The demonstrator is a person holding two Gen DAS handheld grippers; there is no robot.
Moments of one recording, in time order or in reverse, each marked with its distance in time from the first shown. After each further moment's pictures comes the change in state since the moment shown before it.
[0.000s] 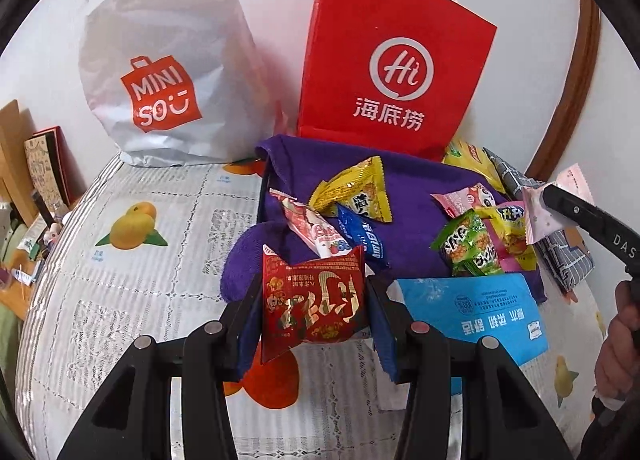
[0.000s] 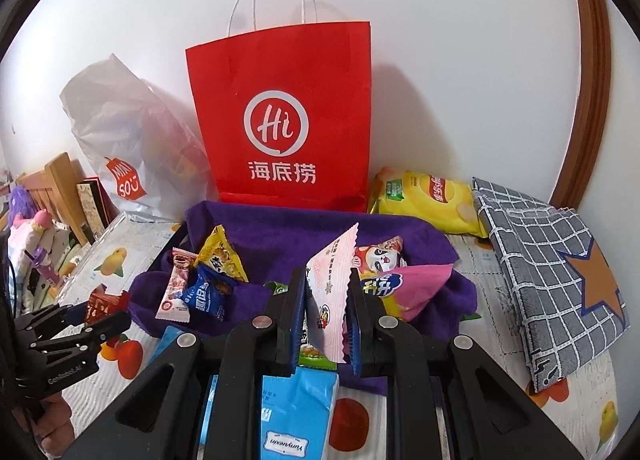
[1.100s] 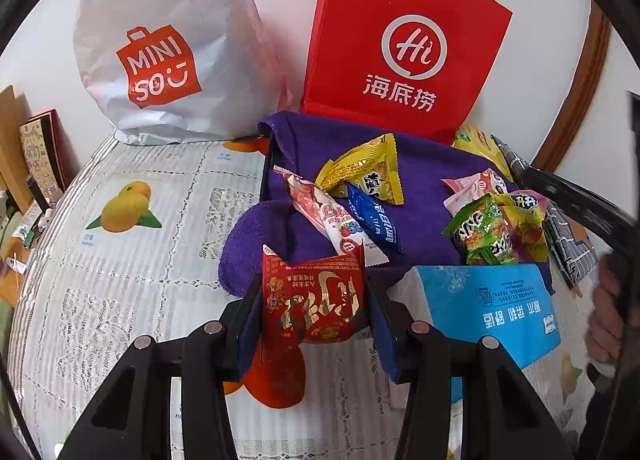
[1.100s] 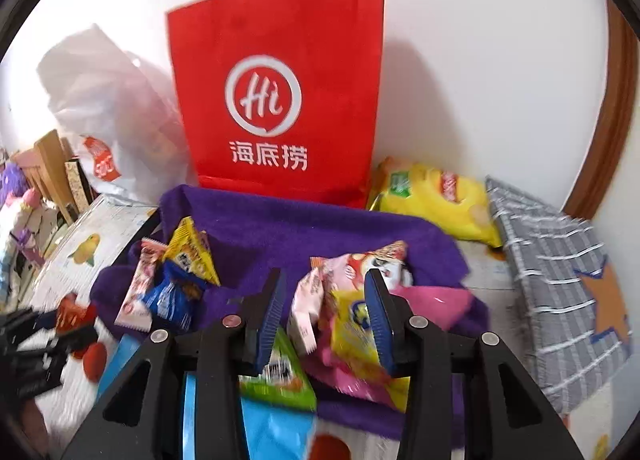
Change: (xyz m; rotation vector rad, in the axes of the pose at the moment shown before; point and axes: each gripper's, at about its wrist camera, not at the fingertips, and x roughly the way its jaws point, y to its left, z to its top) left arm 0.018 0.007 -0.003 -0.010 0.062 -0.006; right arm 0.040 -0.006 0.006 -0.081 0.047 -0.021
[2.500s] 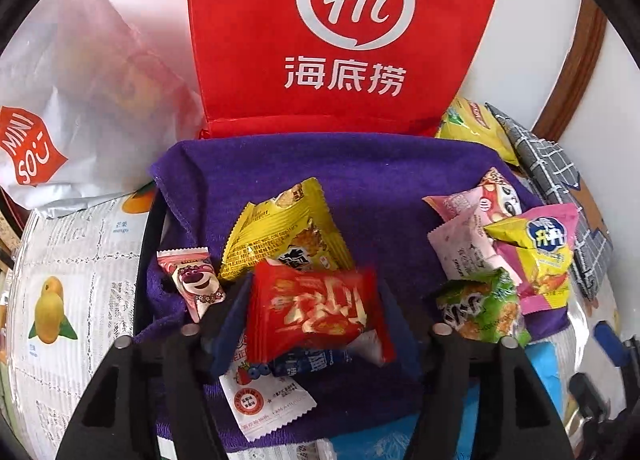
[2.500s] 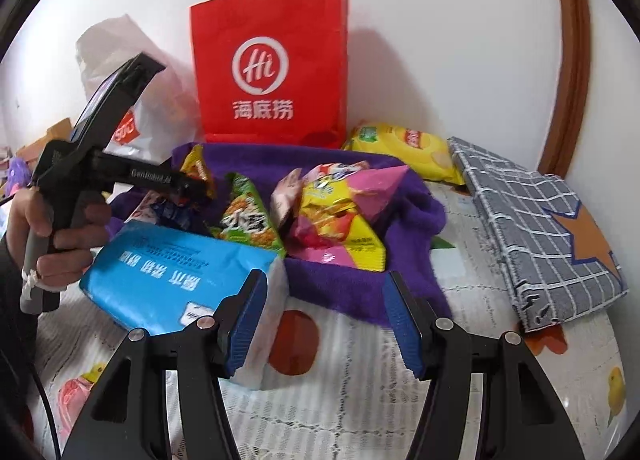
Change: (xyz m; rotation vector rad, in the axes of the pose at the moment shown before) left arm 0.083 -0.072 0.067 0.153 0.128 -0.010; right arm -0.045 -0.021 -0.095 0.020 -0.026 0.015
